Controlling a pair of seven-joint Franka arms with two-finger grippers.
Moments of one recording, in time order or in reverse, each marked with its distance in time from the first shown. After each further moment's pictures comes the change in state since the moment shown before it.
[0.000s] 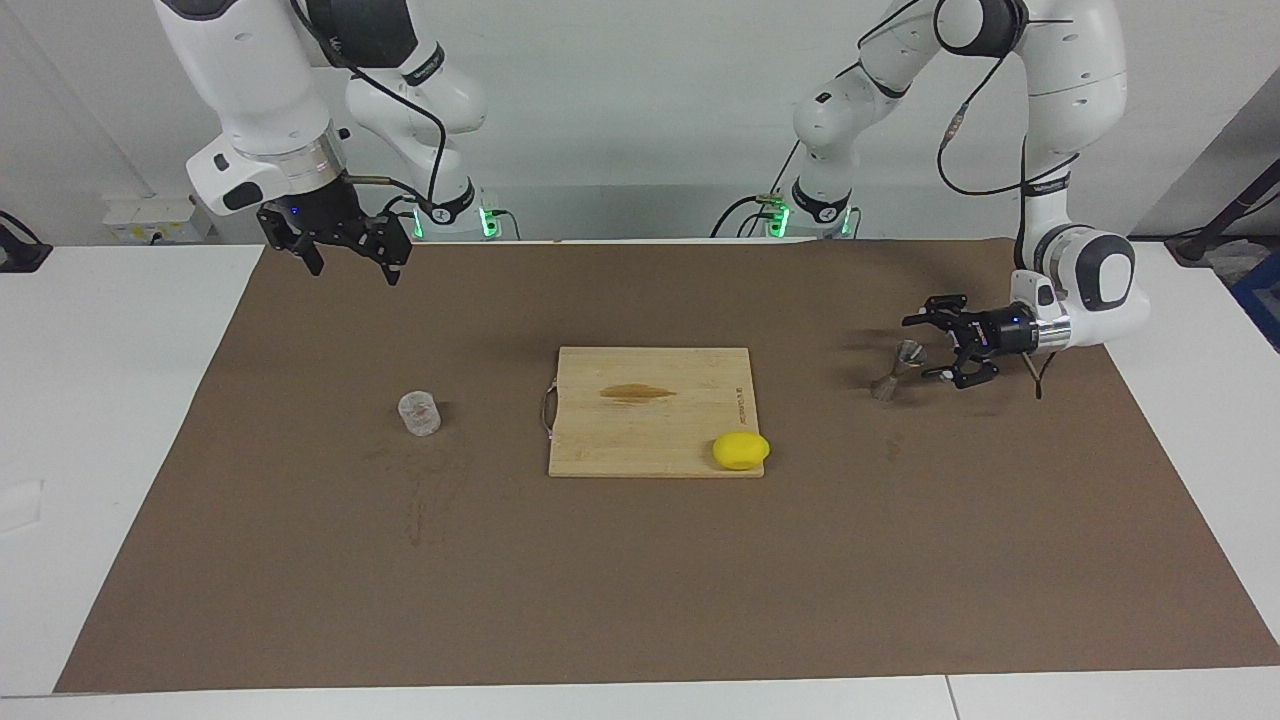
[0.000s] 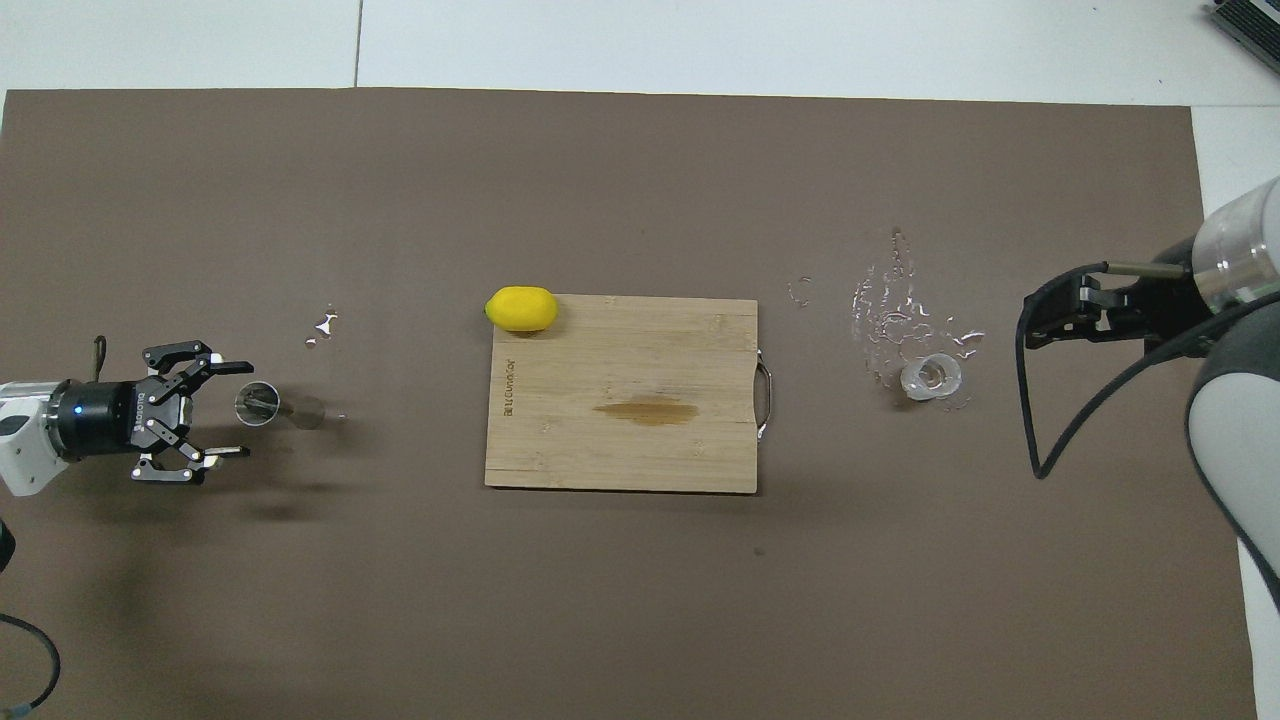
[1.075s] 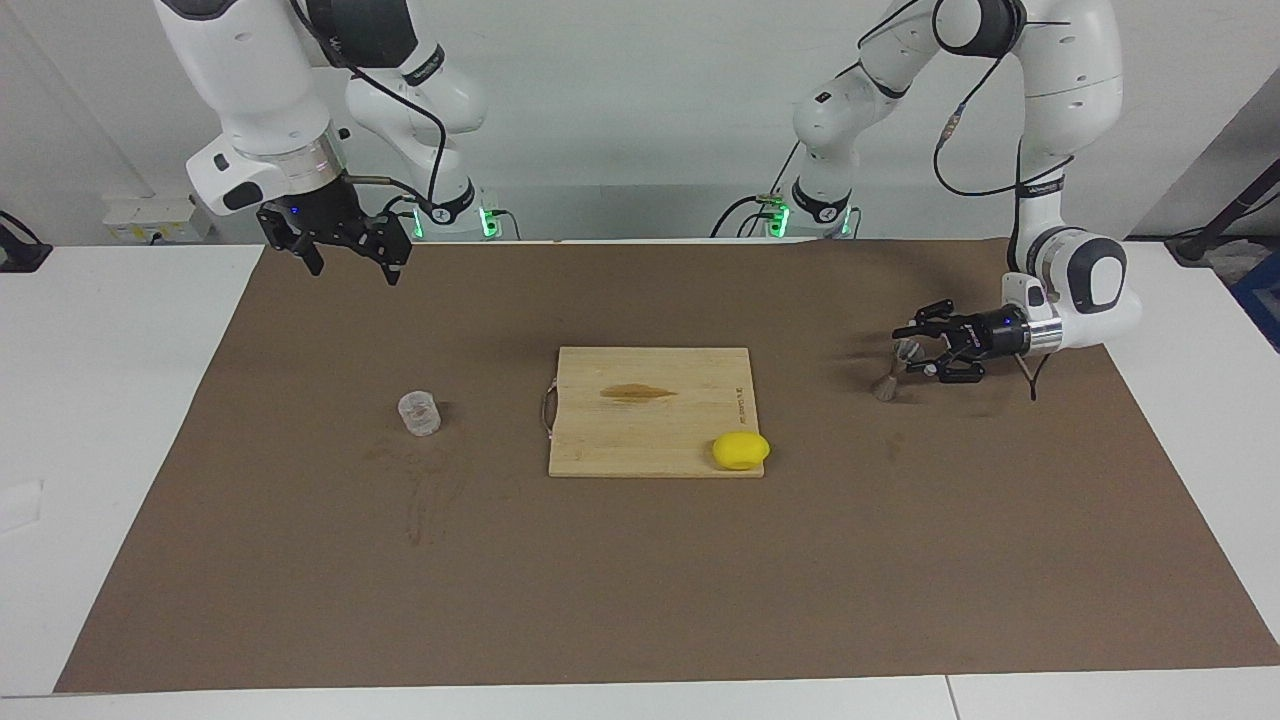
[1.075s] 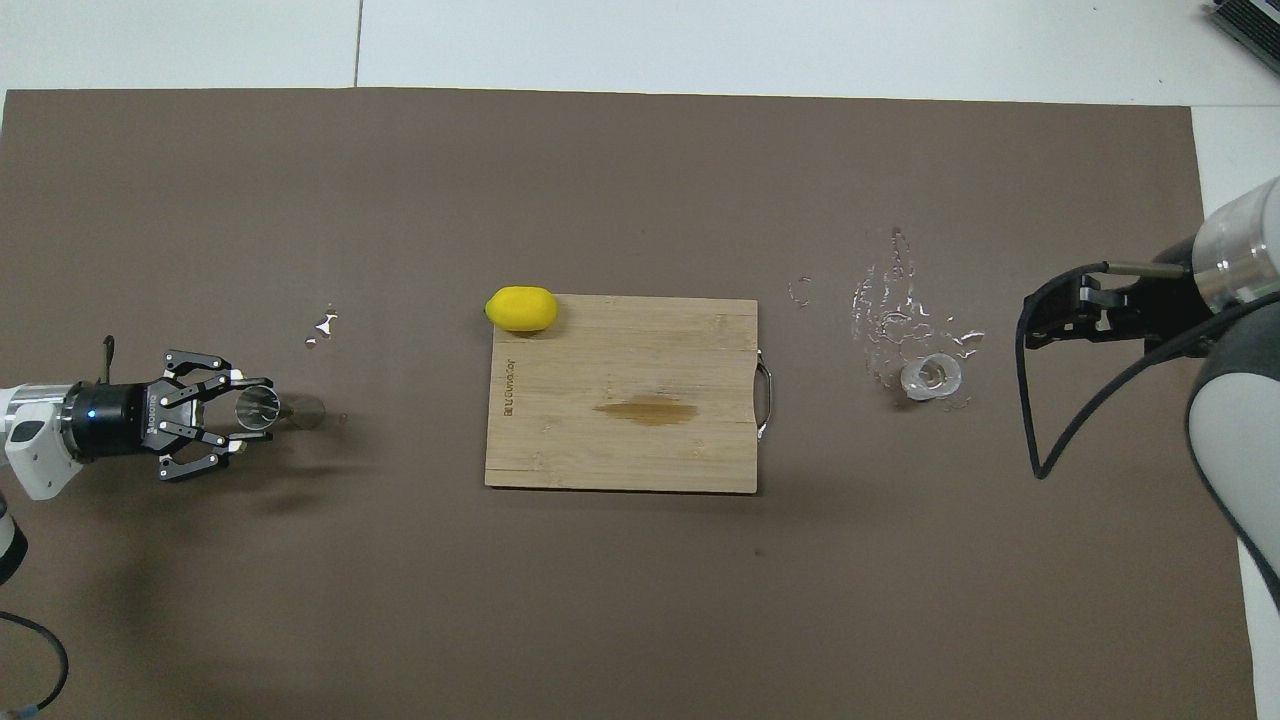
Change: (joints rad) left arm -0.005 0.000 -0.009 -0.018 -0.001 0.025 0.072; right arm 0.000 0.000 0.000 0.000 0.000 0.000 0.000
